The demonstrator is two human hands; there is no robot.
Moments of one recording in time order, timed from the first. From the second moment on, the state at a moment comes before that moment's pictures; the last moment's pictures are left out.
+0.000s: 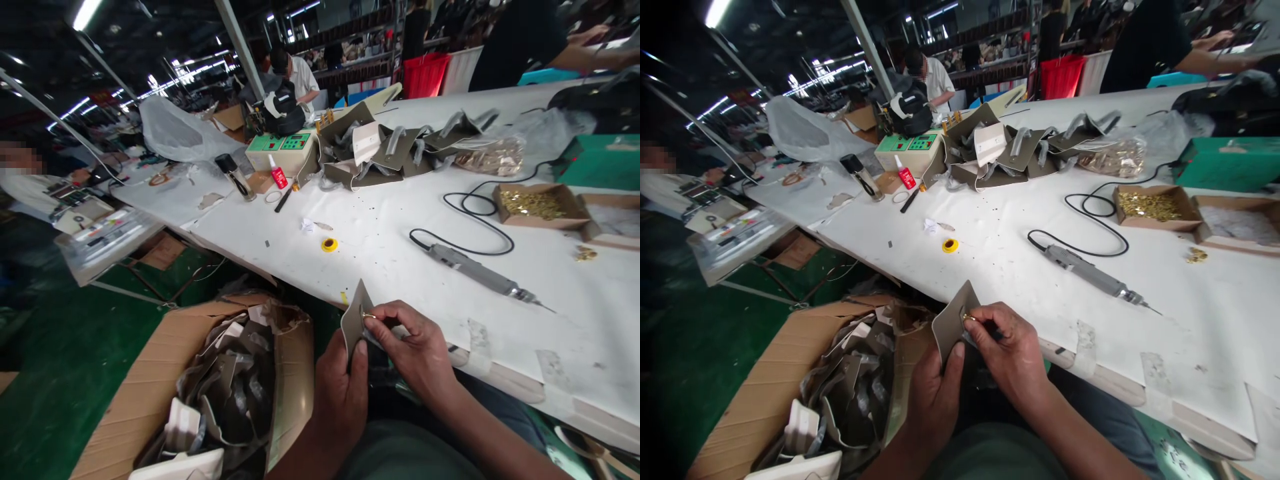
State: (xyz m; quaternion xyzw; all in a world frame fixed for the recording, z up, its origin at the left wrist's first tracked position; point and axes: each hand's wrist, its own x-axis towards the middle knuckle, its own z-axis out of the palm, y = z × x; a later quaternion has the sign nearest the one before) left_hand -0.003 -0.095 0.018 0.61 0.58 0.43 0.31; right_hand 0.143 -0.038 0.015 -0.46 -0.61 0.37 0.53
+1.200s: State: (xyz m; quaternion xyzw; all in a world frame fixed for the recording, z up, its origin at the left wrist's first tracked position) left_hand 0.034 0.000 0.031 0.51 0.53 0.42 0.52; right_hand 0.191 -0.046 0.022 -0.41 -0.17 0.73 0.51
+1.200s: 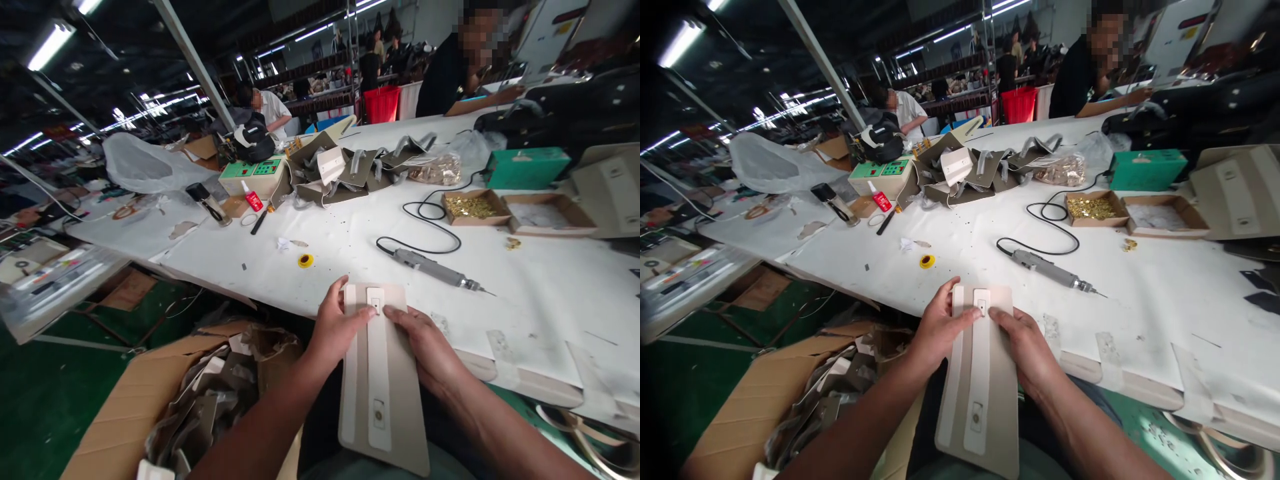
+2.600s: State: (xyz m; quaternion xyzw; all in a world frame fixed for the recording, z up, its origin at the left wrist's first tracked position) left_hand 0.065 0.068 -0.010 0.65 0.57 0.15 0.48; right_hand 0.250 0.039 -0.005 -0.66 -0.50 0.53 0.17
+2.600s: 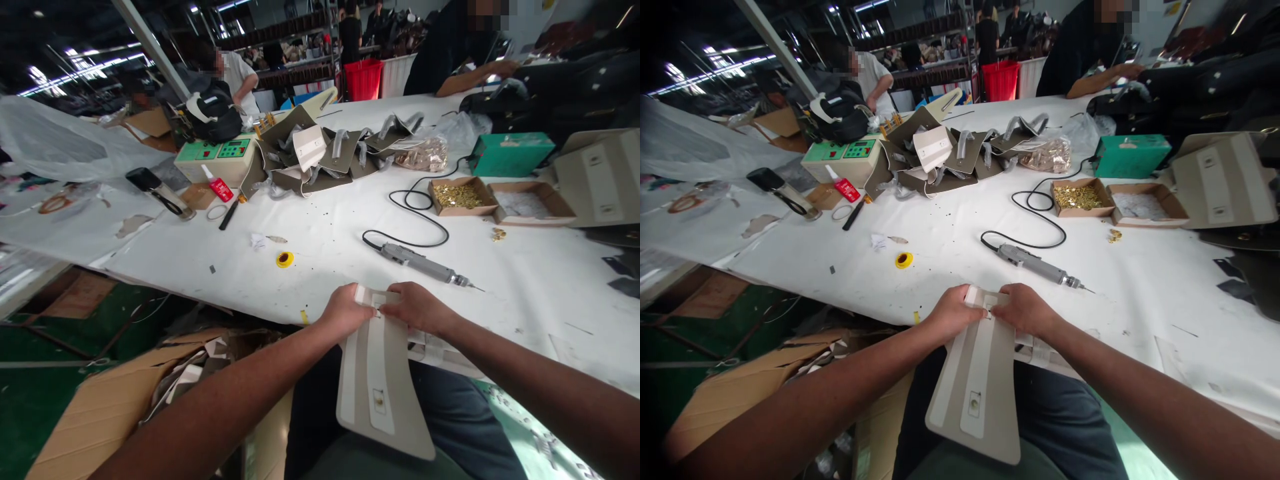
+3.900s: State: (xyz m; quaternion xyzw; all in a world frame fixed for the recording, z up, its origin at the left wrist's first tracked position) left_hand 0.044 0.069 -0.056 0.88 0.34 0.31 0.11; right_hand 0.514 0.096 -0.042 -0.89 -0.35 0.10 0.27
